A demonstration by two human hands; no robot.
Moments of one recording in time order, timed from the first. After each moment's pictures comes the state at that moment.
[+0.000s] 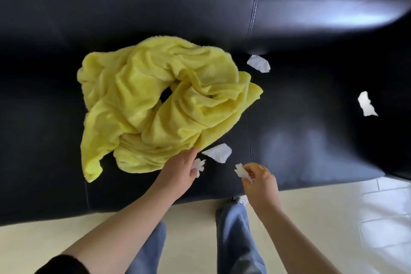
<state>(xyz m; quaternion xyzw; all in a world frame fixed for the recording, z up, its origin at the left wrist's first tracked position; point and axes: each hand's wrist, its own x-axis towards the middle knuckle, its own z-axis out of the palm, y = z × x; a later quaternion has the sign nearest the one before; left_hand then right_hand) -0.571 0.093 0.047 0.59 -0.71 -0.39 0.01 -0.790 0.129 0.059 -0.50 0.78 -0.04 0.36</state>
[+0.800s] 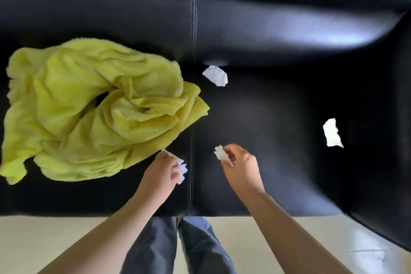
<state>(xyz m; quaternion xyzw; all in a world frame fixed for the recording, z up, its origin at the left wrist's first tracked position) -0.734 0.052 0.029 0.70 -0.60 -0.38 0.00 -0.942 0.010 0.051 -0.58 0.70 -0.06 0.42</state>
